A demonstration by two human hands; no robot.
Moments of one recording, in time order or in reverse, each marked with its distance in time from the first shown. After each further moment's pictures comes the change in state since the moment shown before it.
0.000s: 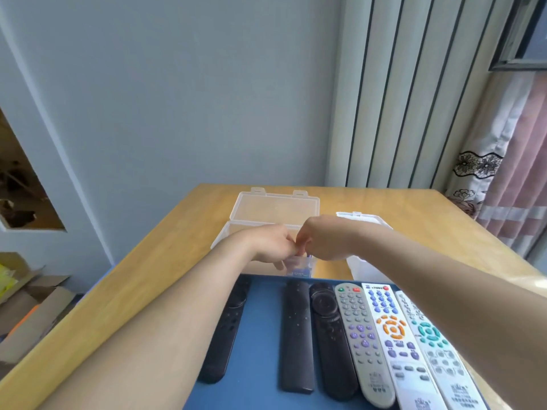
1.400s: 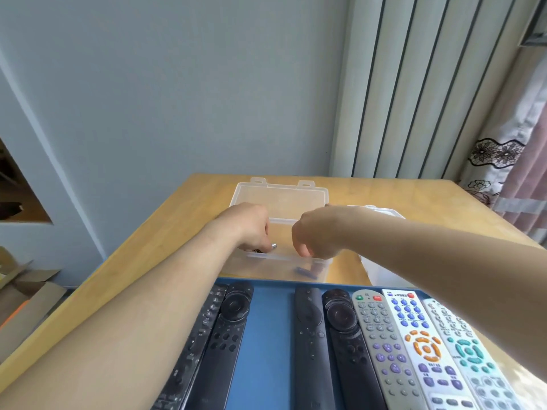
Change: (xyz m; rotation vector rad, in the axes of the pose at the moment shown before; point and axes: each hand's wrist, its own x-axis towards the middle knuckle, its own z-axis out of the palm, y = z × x) left_hand 0.047 -0.053 -0.028 0.361 0.248 -0.101; right_hand 0.052 -0.006 0.004 -0.557 -0.156 -0.144
